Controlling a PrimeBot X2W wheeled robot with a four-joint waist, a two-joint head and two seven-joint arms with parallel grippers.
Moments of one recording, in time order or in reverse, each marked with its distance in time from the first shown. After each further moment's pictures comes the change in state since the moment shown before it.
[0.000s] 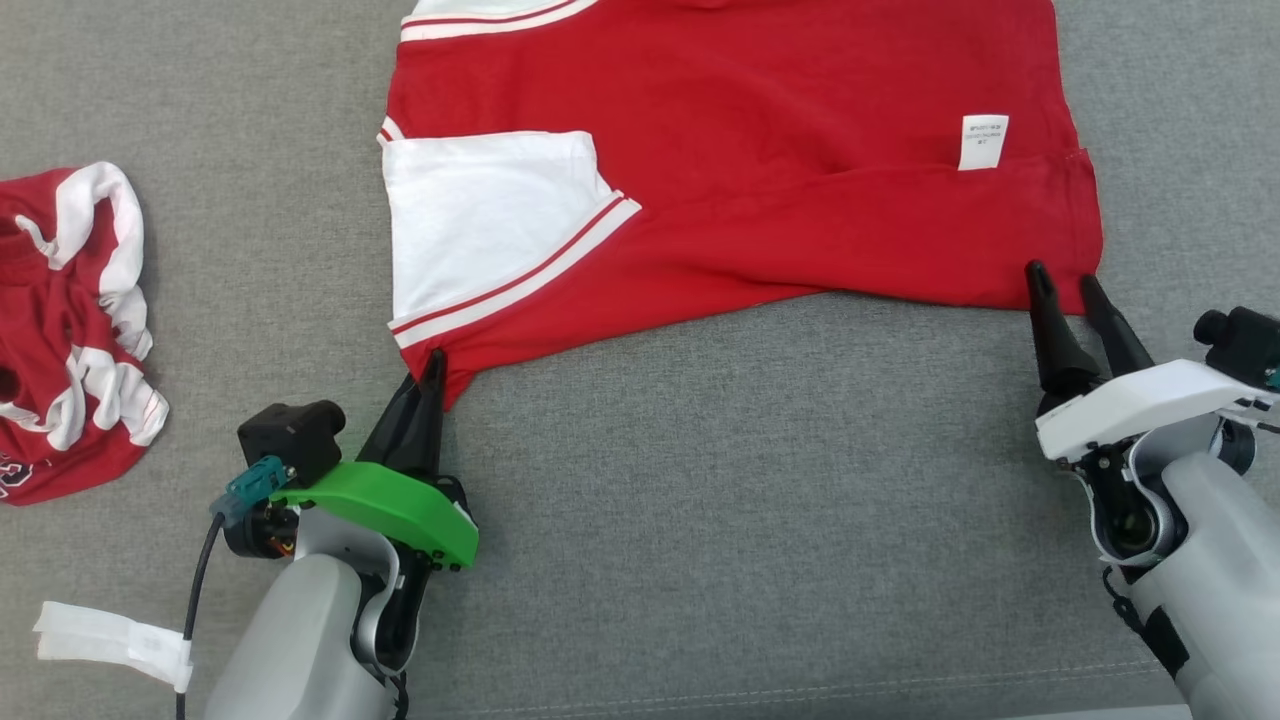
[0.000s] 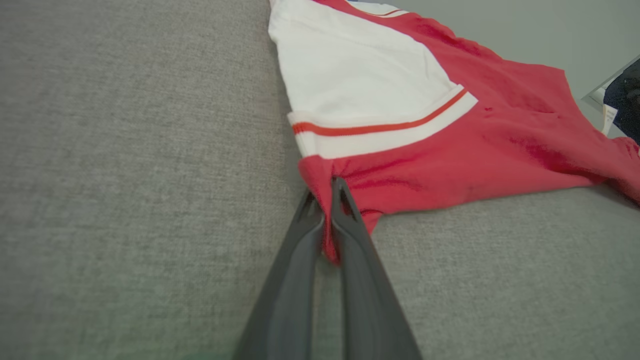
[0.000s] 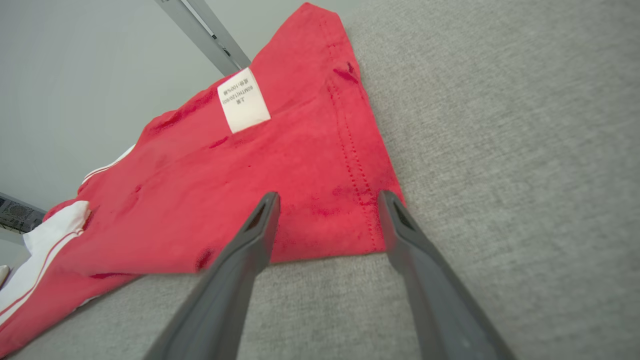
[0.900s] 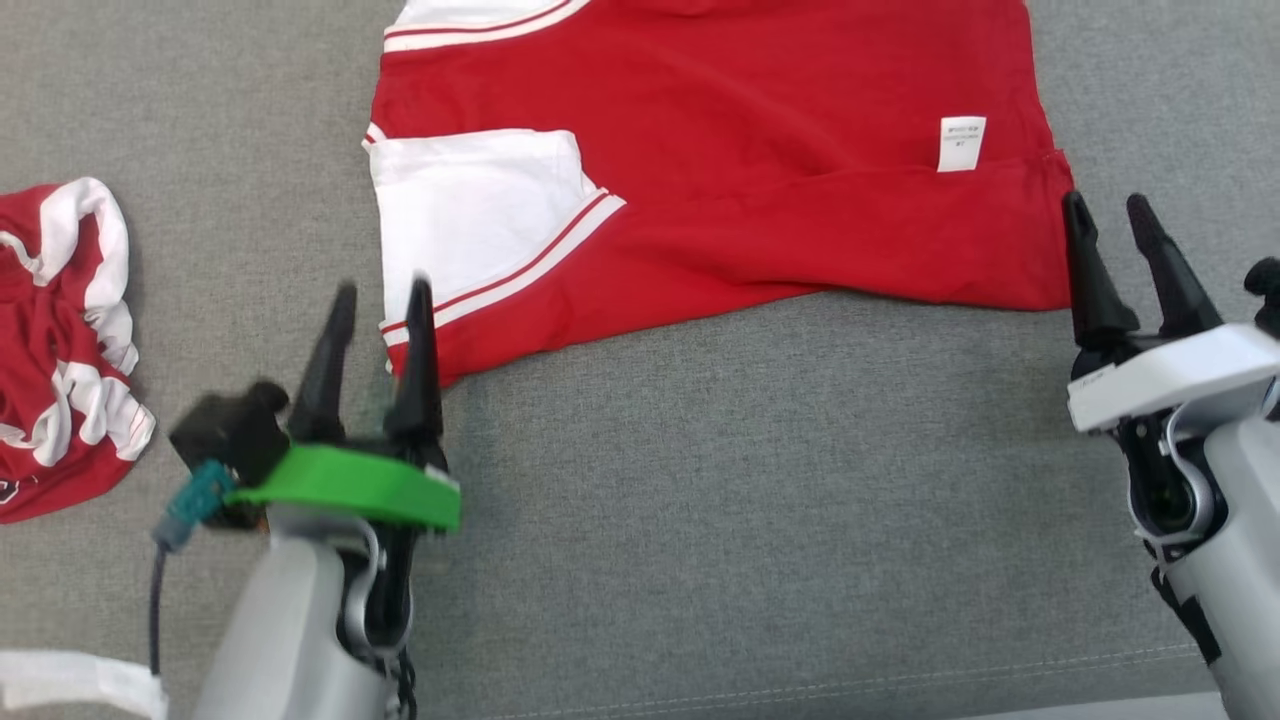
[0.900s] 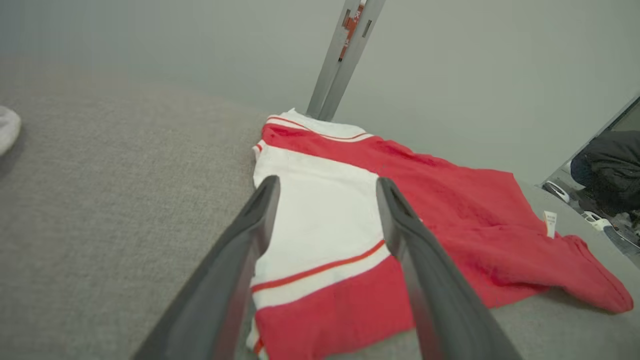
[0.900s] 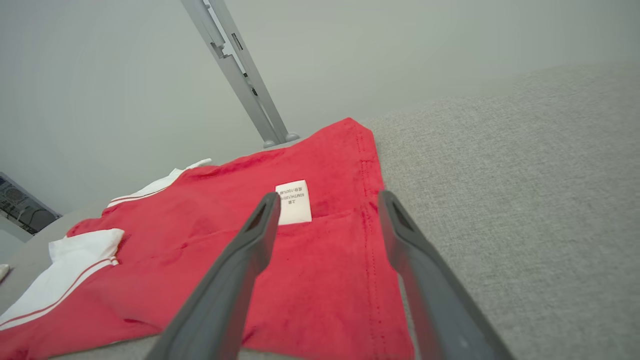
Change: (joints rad) left arm 0.016 -0.035 0.099 -0.187 0.033 -0.008 -0.079; right arm 0.018 -0.040 -0.091 -0.199 -0.190 0.000 0.002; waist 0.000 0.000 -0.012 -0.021
